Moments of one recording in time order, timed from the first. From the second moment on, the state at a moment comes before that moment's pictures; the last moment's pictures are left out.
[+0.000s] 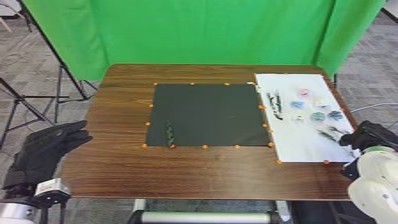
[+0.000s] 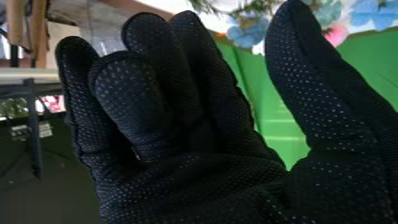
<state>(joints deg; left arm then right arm) 153.0 -46.9 -114.2 -130.4 36.5 13.8 21.4 -113.2 -43.3 93.2 -117.7 -123.3 -6.6 54.3</state>
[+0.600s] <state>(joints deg) 151.4 -47.4 -113.7 -130.1 36.4 13.1 19.6 -111.5 -44.1 90.3 -114.6 -122.9 -7.0 55.0</state>
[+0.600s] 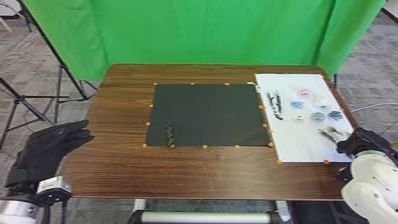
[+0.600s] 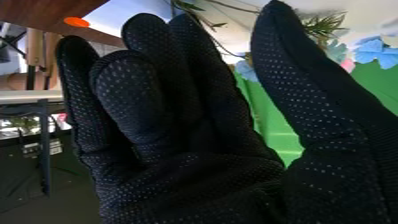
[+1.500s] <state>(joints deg) 150.6 -48.6 -113.1 -130.1 36.4 12.6 18.1 -109.0 -44.2 84.2 -108.5 -131.3 4.3 56.7</state>
